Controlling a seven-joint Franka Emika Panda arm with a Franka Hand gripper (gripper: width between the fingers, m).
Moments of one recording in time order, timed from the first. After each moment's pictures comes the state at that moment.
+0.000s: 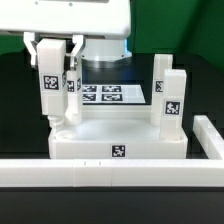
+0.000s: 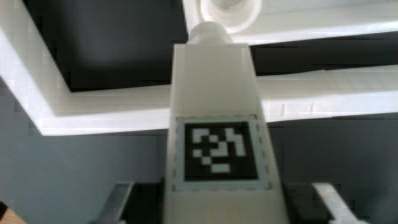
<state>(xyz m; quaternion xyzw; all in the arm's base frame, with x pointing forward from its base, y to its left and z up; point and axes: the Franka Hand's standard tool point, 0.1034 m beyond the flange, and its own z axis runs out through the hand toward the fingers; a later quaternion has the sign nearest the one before) 0.590 -0.096 0.137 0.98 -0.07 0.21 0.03</state>
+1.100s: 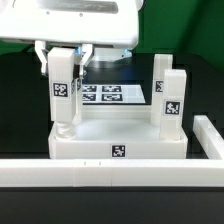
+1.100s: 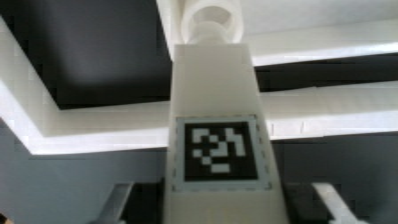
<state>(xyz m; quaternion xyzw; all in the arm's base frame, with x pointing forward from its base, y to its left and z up) 0.582 -0.085 0.122 0.97 -0.08 0.21 0.04</state>
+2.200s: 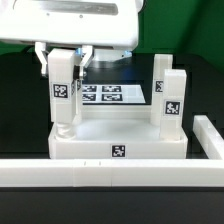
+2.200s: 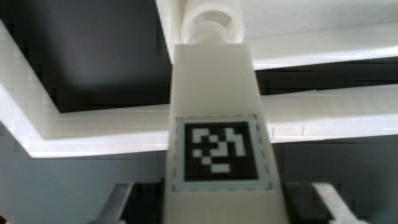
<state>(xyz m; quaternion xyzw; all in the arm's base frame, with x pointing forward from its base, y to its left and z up) 0.582 -0.085 0.121 0.97 -0.08 0.21 0.04</state>
